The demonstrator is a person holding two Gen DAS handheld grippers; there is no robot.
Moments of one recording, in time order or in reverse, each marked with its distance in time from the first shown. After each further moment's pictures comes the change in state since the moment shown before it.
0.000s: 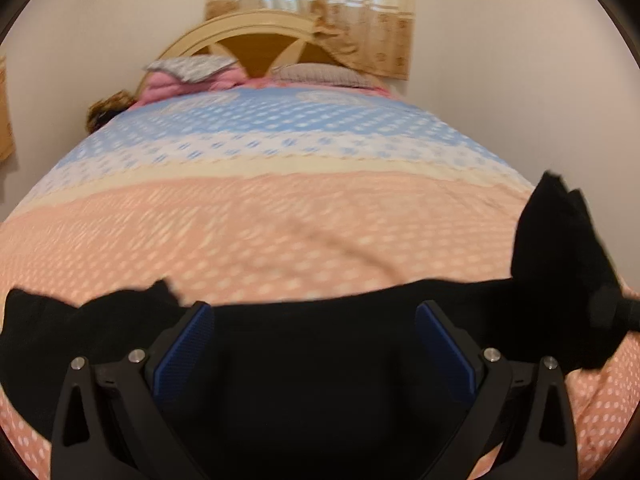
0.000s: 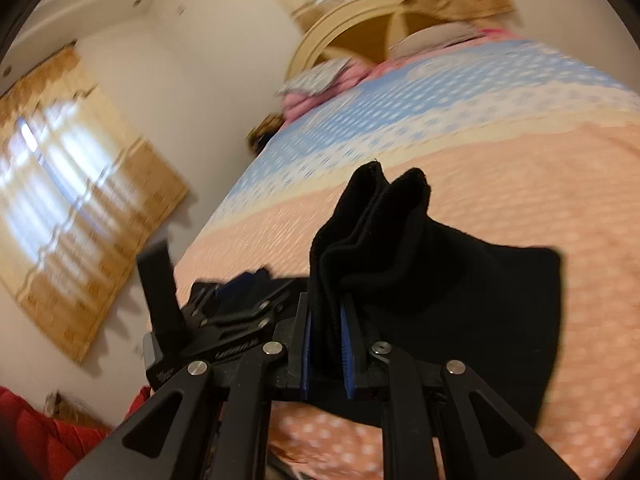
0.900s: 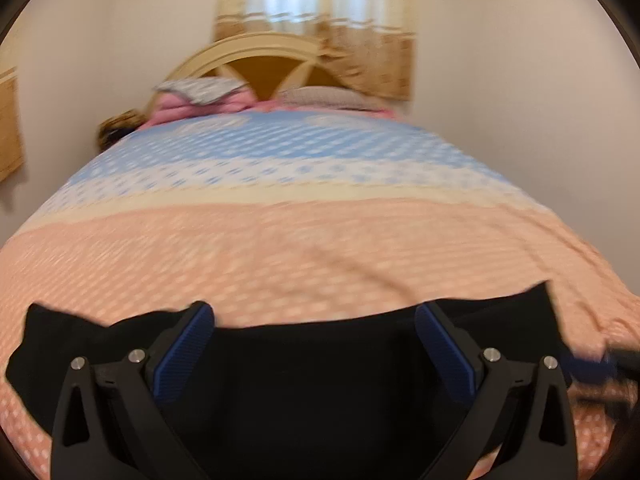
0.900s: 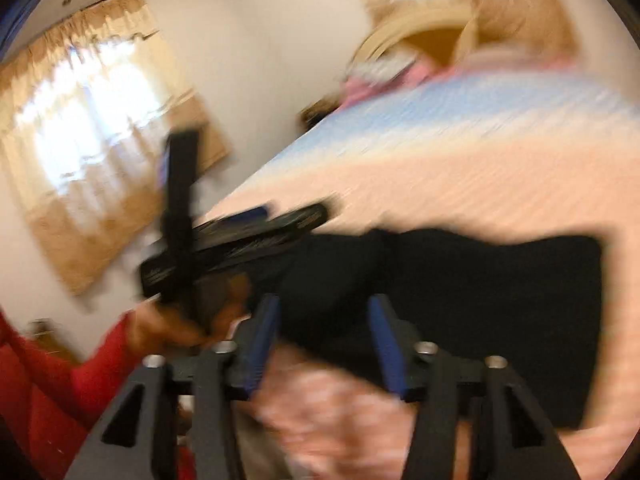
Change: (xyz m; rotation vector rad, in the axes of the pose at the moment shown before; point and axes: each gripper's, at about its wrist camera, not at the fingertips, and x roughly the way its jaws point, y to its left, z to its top) left arm -0.022 0.000 0.011 0.041 -0.103 -0.027; right arm 0.003 0.024 -0.048 -0.223 -0.037 0.008
